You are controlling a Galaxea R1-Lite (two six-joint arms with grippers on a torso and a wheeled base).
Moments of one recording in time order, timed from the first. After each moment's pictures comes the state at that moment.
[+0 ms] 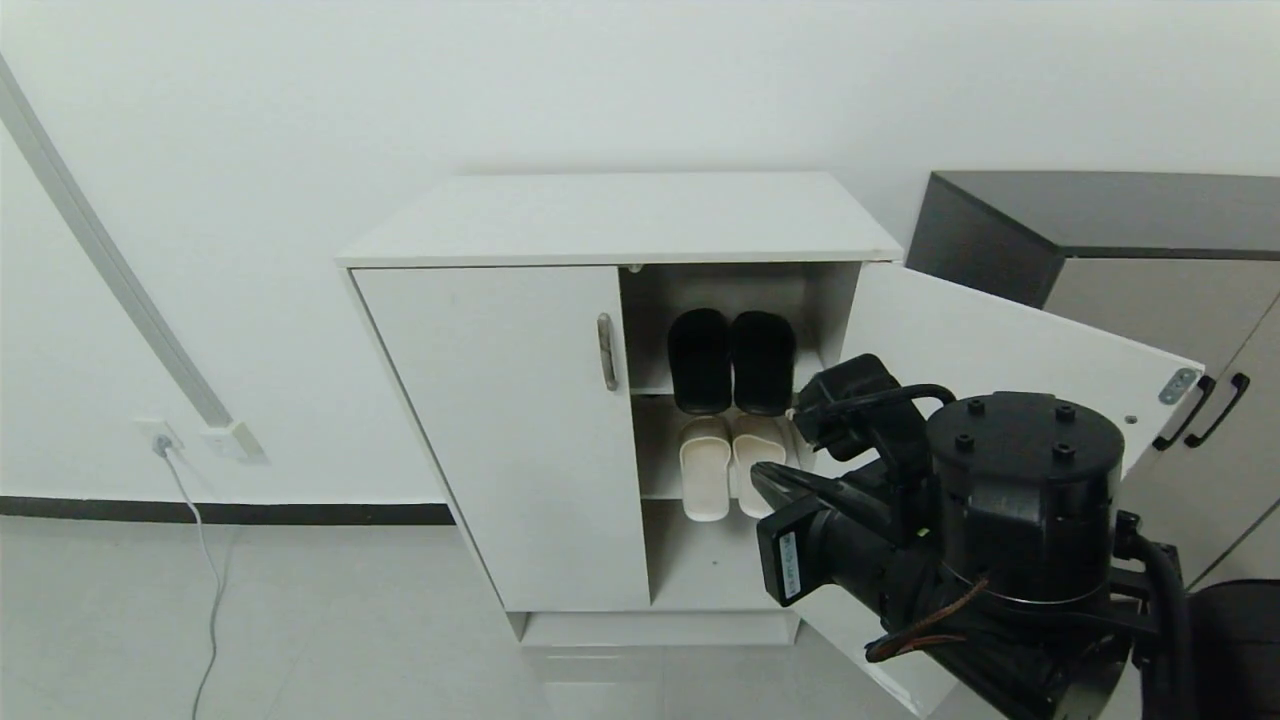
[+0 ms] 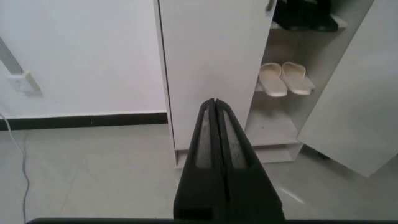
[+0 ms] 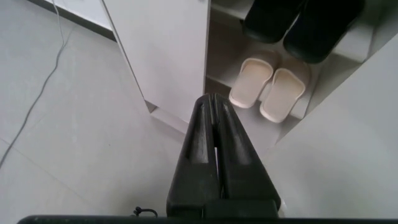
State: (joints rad) left arm 0.00 0.00 0.00 0.00 -0.03 0.00; right arm 0.98 1.68 -0.79 -0.68 -0.46 0.06
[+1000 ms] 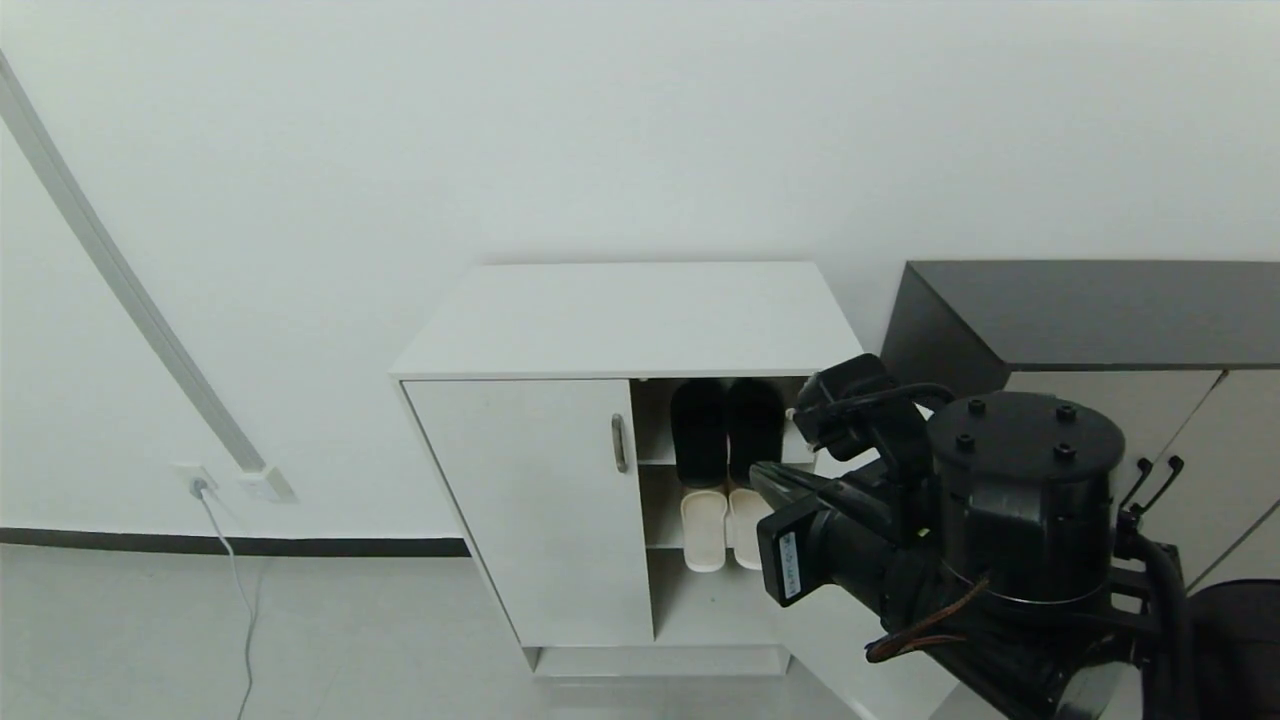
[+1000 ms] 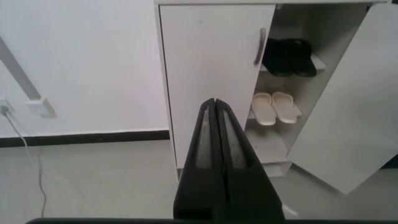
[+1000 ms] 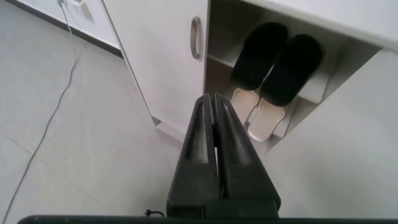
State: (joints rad) left arm 0.00 0.00 0.00 0.00 -0.03 0.00; right arm 0.98 1.68 -0.79 -0.68 -0.46 0.06
